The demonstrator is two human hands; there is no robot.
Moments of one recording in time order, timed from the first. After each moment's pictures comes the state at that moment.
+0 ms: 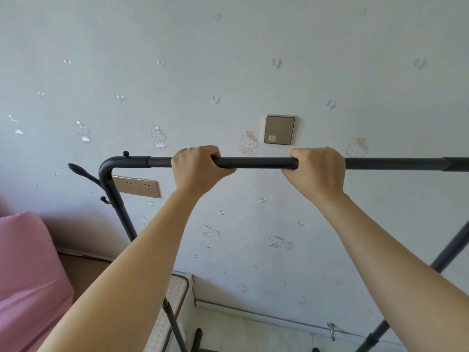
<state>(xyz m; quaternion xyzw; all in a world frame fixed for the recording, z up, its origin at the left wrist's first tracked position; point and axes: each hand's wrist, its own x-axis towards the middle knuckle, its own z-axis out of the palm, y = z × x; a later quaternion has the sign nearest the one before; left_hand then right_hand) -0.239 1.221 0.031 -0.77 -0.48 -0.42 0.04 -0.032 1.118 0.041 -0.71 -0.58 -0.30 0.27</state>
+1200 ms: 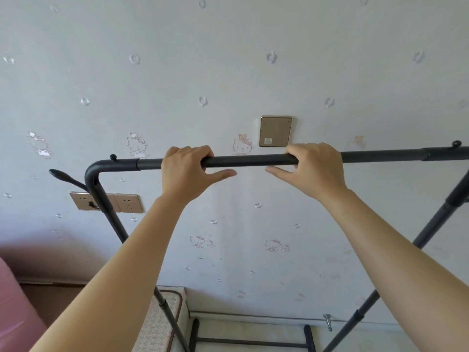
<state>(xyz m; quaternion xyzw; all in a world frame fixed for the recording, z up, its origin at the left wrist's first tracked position) -0.244 1.304 0.020 -0.83 -0.35 -0.42 0.08 -0.020 1.169 0.037 -0.69 -0.60 -0.32 0.26</state>
